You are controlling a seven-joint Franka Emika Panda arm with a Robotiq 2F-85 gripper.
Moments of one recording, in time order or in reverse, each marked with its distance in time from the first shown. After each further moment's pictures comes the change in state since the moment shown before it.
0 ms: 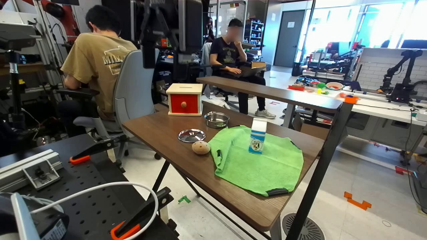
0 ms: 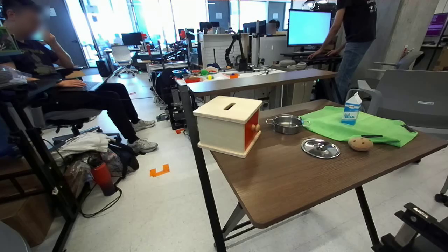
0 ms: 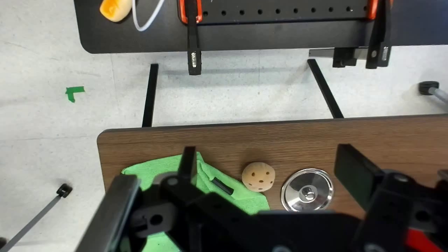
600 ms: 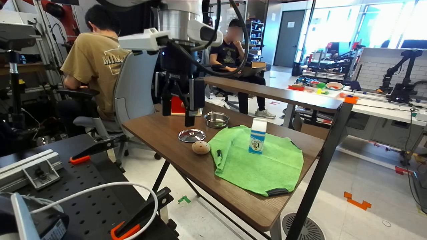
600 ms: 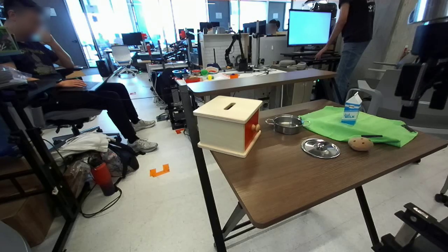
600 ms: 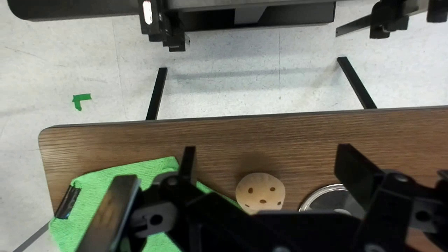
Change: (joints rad) arm 0.032 0.413 0.121 0.129 -0.083 0.227 0.250
